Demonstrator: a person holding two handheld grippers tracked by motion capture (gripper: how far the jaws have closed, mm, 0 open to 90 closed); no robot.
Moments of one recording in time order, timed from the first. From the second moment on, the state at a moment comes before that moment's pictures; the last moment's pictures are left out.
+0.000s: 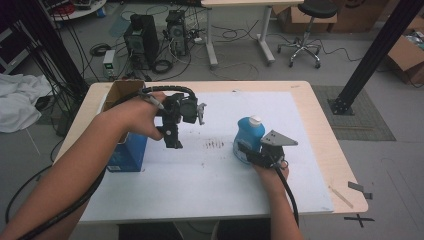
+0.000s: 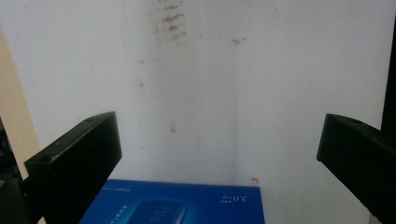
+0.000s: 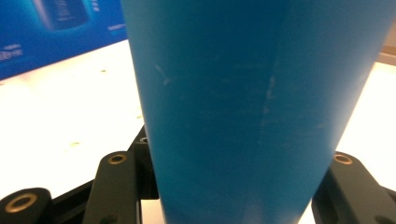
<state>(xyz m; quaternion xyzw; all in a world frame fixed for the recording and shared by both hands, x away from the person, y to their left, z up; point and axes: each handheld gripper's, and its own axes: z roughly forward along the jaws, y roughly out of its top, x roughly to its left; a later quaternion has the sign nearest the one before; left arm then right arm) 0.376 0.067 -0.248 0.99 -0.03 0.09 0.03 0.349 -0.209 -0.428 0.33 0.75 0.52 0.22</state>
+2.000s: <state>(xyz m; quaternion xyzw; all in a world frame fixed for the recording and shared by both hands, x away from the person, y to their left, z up) 0.324 0.044 -0.258 1.00 -0.05 0.02 0.01 0.322 -0.072 -0.399 0.03 0.82 0.57 0.03</state>
